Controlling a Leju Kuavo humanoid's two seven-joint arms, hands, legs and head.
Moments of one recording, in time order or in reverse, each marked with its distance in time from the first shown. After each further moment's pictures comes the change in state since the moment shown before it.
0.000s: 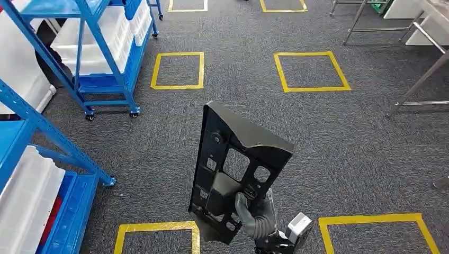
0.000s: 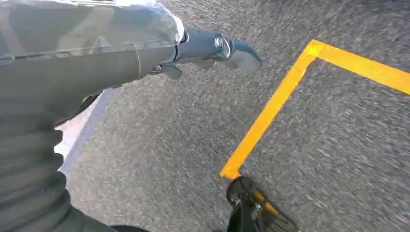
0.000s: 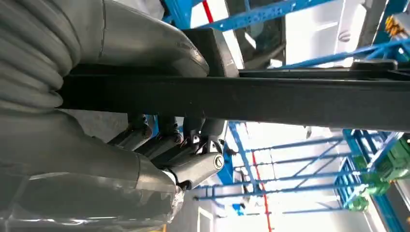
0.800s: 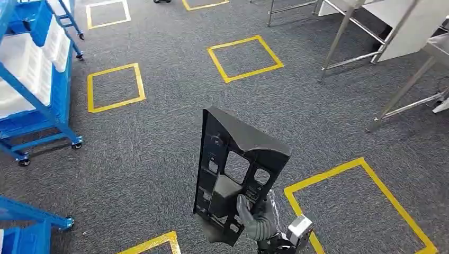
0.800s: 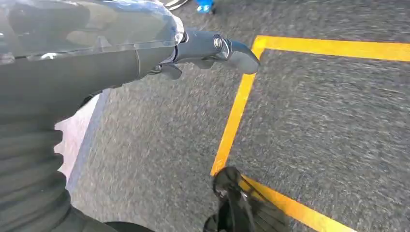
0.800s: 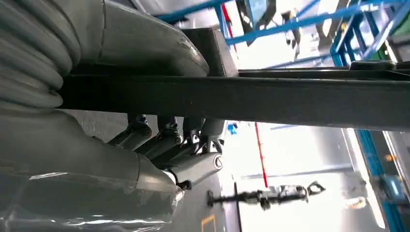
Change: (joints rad) left arm -0.008 0.021 0.026 0.000 -0.003 -0.031 -0.008; right arm 0.007 -0.015 -0.005 0.002 0.011 0.006 0.000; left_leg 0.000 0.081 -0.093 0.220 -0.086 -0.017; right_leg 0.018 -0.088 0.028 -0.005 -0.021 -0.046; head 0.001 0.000
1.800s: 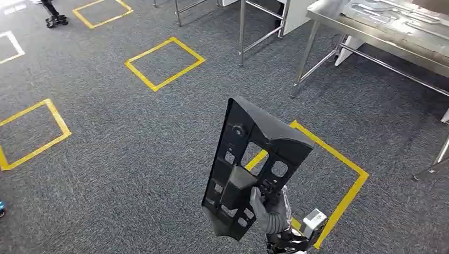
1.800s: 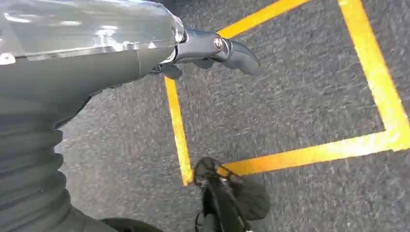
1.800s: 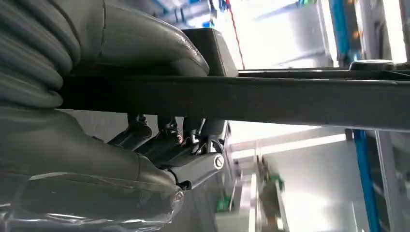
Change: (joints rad) left arm 0.003 0.045 -0.035 0.000 -0.097 -0.164 -0.067; right arm 0.002 -0.026 -0.085 -0.017 -0.069 -0.002 0.000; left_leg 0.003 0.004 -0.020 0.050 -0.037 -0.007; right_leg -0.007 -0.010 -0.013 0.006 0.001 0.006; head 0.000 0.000
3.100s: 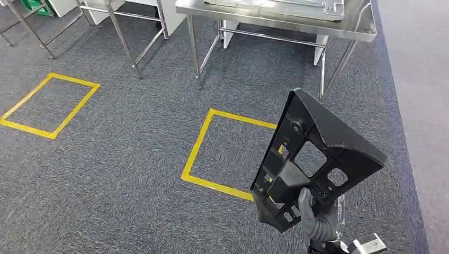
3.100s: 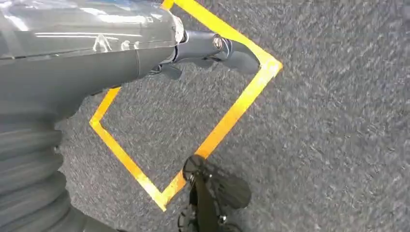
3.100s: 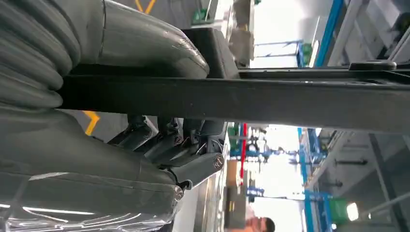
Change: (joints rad) left arm -0.001 0.063 0.002 0.000 -0.039 -0.167 -0.098; right arm 0.179 0.029 -0.264 -0.279 0.151 -0.045 0.000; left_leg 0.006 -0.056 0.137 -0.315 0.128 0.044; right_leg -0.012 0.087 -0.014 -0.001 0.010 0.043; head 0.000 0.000
